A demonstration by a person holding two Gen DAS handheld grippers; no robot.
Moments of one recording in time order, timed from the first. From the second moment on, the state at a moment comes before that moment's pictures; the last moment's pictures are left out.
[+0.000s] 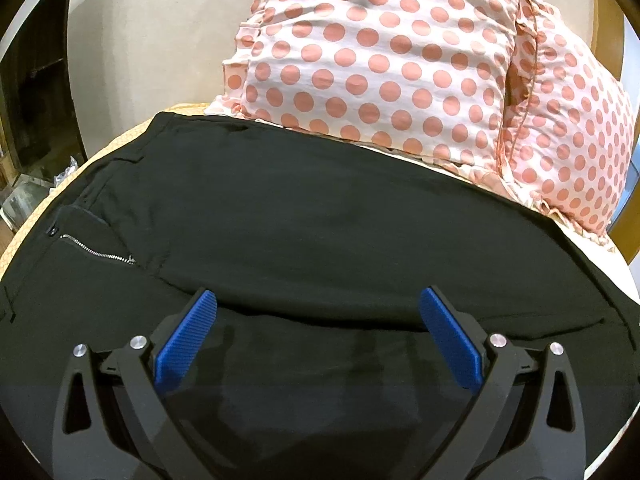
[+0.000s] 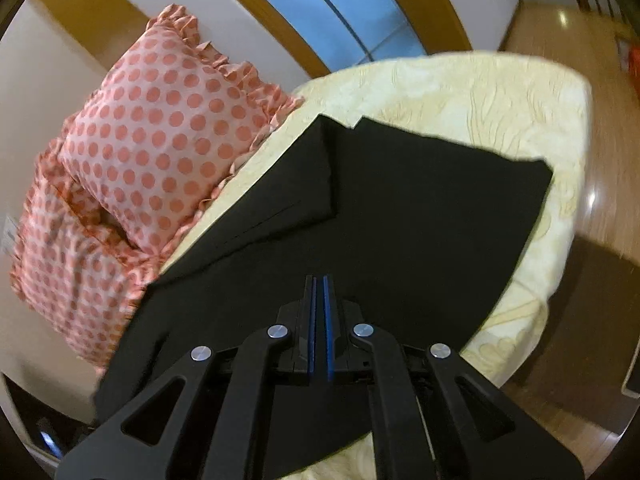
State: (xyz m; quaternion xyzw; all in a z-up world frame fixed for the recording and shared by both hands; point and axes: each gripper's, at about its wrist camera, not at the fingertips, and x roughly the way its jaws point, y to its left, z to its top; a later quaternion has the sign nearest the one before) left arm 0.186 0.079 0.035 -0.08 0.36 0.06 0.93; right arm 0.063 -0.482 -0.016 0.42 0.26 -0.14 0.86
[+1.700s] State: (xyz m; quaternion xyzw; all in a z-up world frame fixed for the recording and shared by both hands) left arm 0.310 0.142 0.093 -0.15 0.41 0.04 0.90; right arm 0.058 -0.508 -0.042 0.49 0.20 -0.17 0.83
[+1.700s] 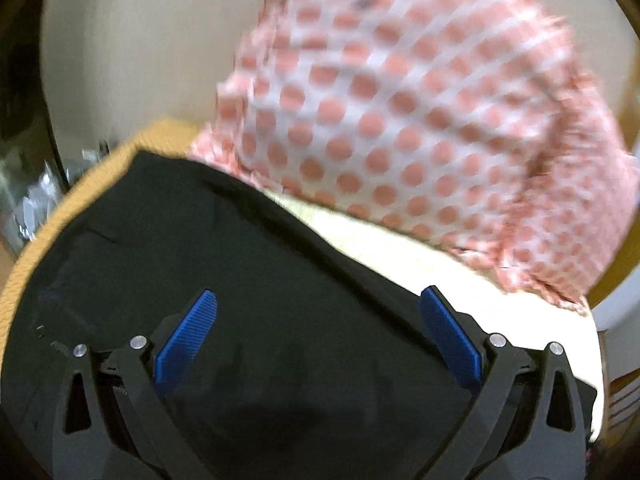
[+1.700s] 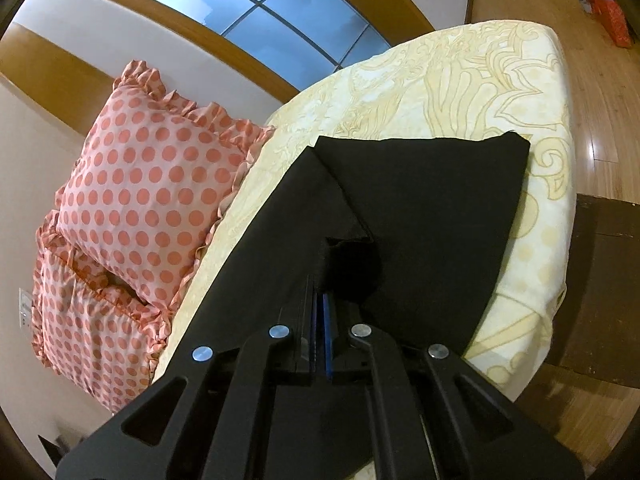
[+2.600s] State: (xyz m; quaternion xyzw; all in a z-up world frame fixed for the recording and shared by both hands) left arm 0.353 0.189 0.037 -0.28 0.45 0.10 0.84; right arm 0.070 -0.511 -0.033 0.51 0.21 -0.12 0.83
